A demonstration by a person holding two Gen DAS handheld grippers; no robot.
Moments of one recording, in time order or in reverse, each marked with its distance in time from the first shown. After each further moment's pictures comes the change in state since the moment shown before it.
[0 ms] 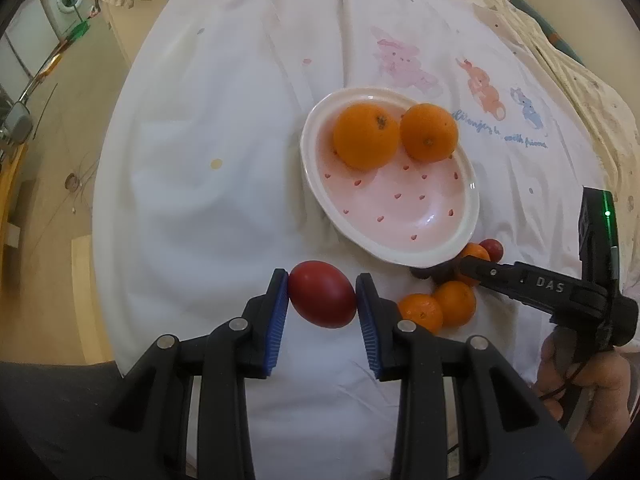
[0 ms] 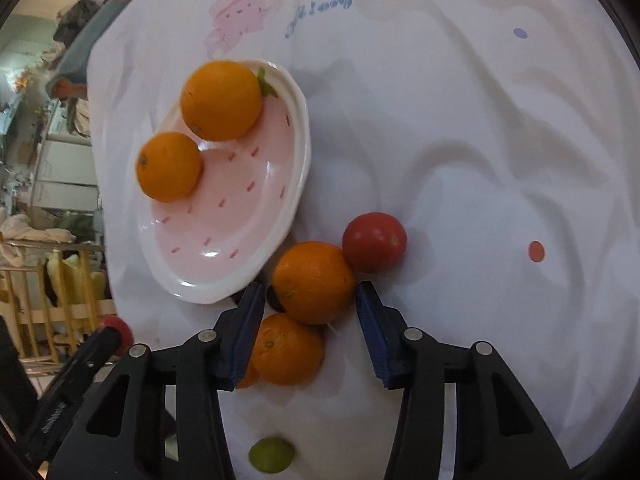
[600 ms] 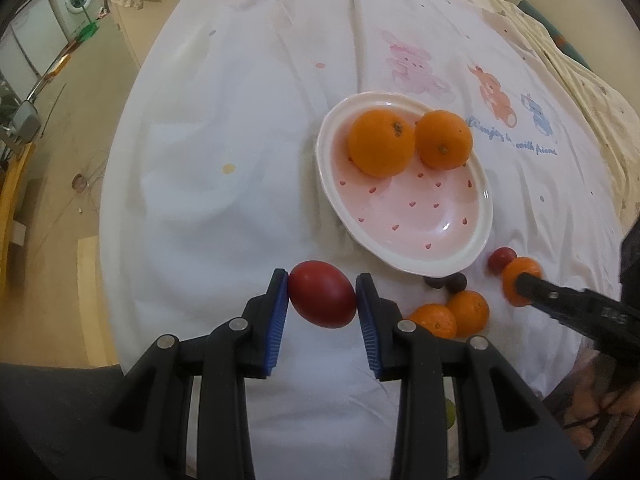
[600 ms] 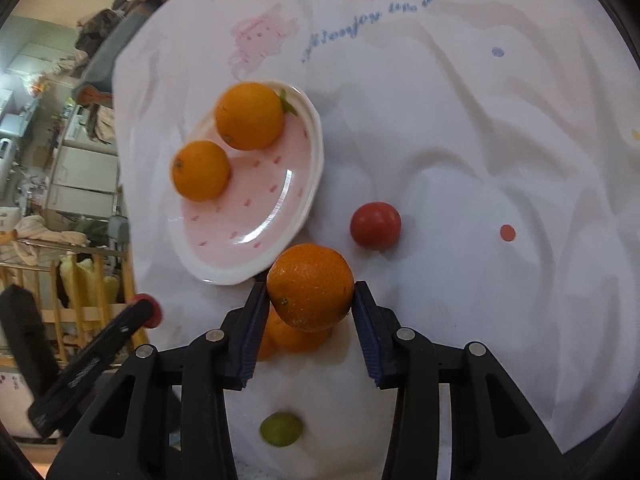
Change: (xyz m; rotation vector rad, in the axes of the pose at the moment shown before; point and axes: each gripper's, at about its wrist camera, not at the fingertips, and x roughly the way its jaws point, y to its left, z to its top) left arm 0.002 0.007 0.003 -0.010 -0.029 0.029; right arm -0.052 -0.002 -0.017 -0.018 -0.090 0.093
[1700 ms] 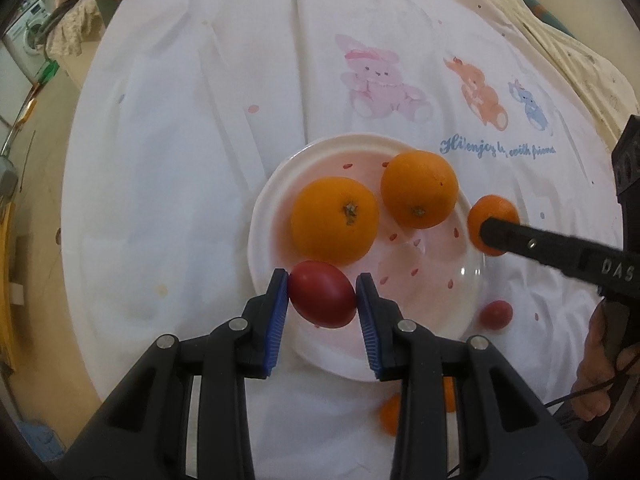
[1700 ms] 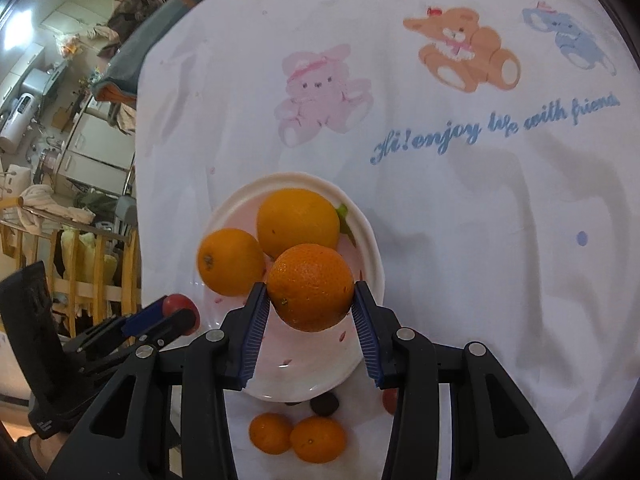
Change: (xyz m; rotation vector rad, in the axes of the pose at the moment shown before) left arm 0.043 -0.043 0.075 0.150 0.041 -0.020; right arm 0.041 0.040 0.099 -0.187 0.026 -0.003
